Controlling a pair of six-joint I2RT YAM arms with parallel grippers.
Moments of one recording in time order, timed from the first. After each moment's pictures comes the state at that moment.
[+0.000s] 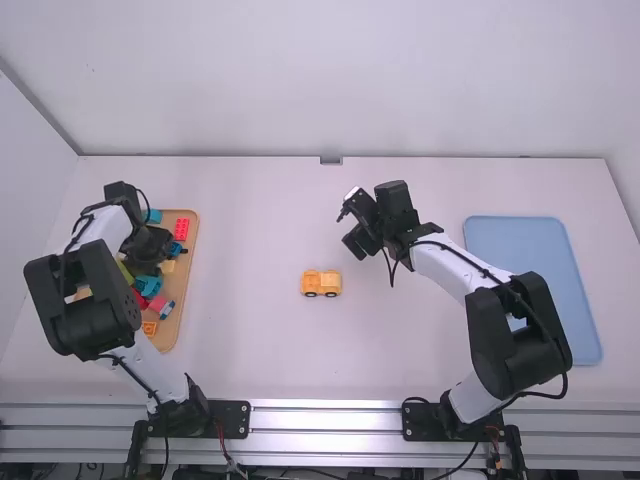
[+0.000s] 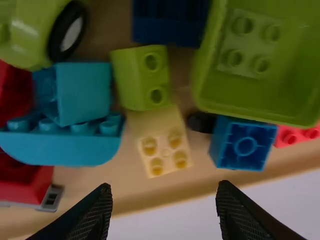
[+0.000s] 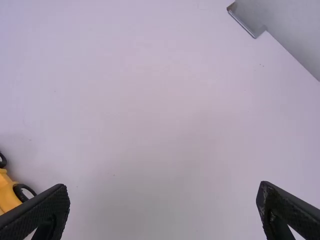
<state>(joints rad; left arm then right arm) 0.44 1.85 1.25 -0.82 0.00 -0.99 0.38 1.70 1.00 -0.14 -0.15 -0.48</state>
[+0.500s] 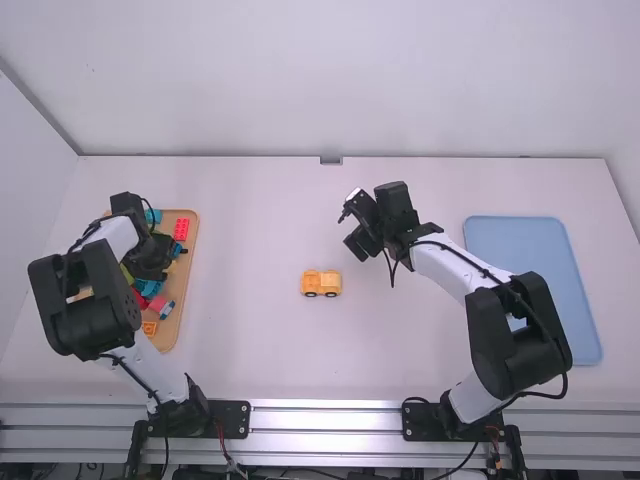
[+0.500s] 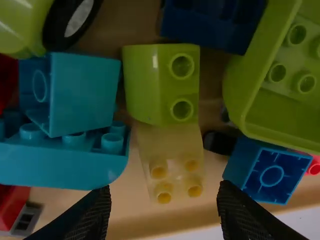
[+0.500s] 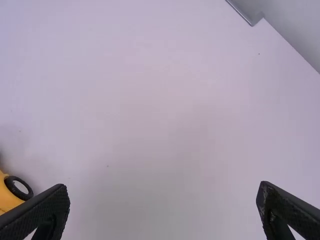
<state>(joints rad) 0.44 1.85 1.13 -0.65 -0.01 -1.08 0.38 1.70 1.00 -0.17 -0.12 -0.48</state>
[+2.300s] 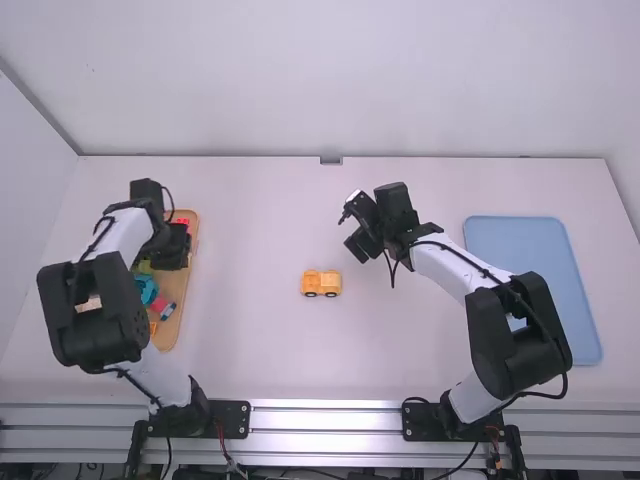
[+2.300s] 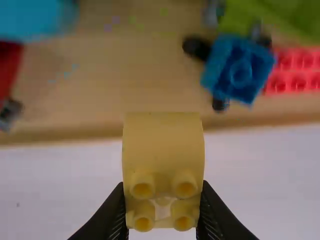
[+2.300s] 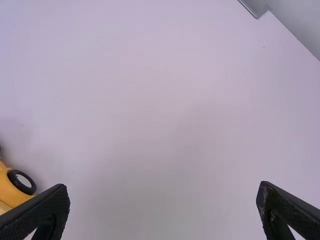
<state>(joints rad) 0.27 1.76 1.18 -0.80 0.06 -1.32 0.38 1.70 1.00 -0.19 -0.12 -0.48</state>
